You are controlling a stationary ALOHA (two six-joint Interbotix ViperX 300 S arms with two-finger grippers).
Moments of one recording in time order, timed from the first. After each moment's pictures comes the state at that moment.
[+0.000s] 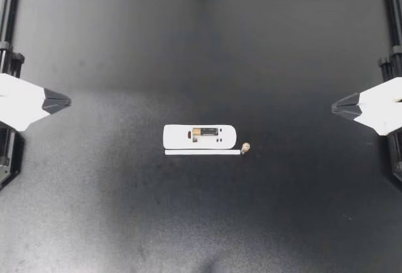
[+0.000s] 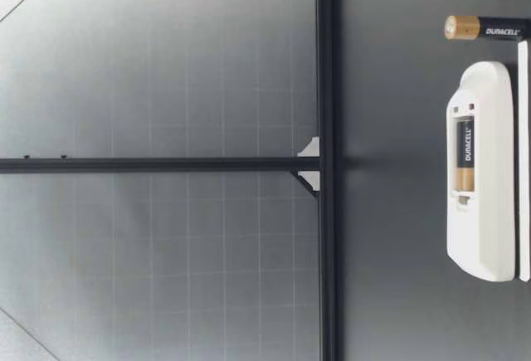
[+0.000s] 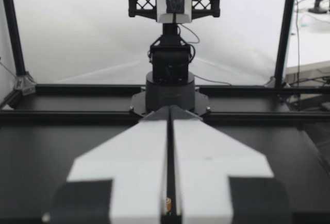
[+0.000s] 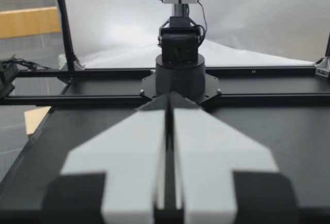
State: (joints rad) left arm 0.00 -0.96 1.17 0.00 -0.29 0.00; right arm -0.01 -0.96 1.17 0.00 -0.29 0.00
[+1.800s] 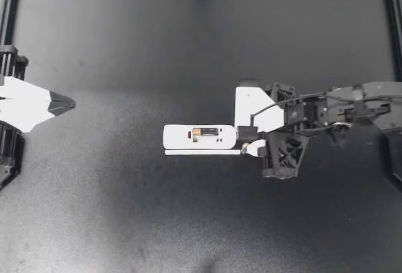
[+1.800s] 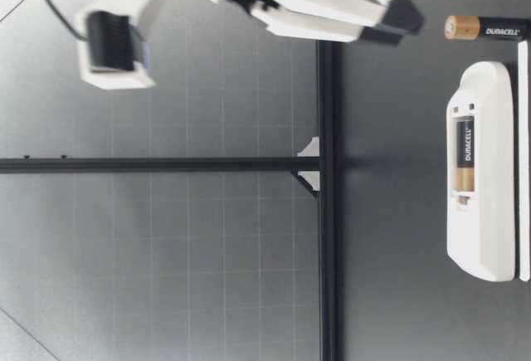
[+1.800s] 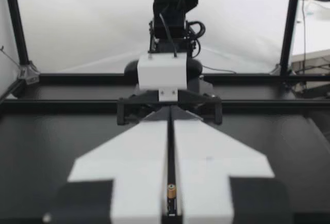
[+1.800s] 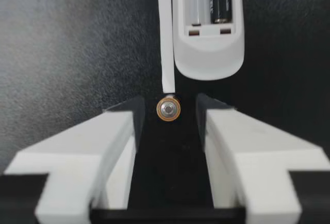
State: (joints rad) left arm 0.01 -0.95 1.20 0.00 -0.31 0.01; right arm -0.06 -0.05 0.71 0.01 0.42 0.01
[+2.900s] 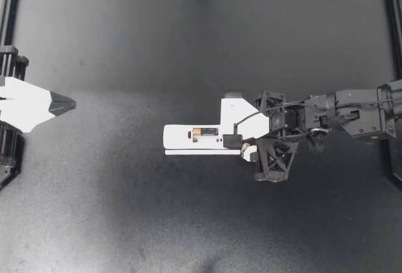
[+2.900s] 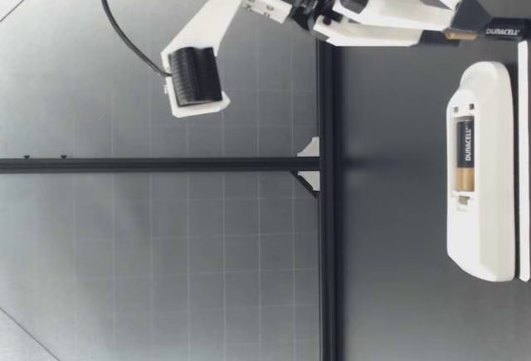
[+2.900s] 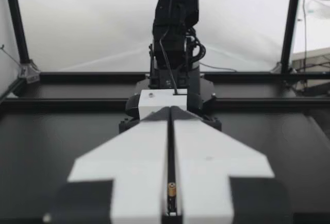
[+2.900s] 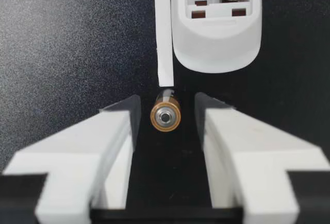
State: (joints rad) left arm 0.01 -0.95 1.20 0.00 -0.31 0.01; right arm -0.05 0.07 0.68 0.01 0.42 0.00
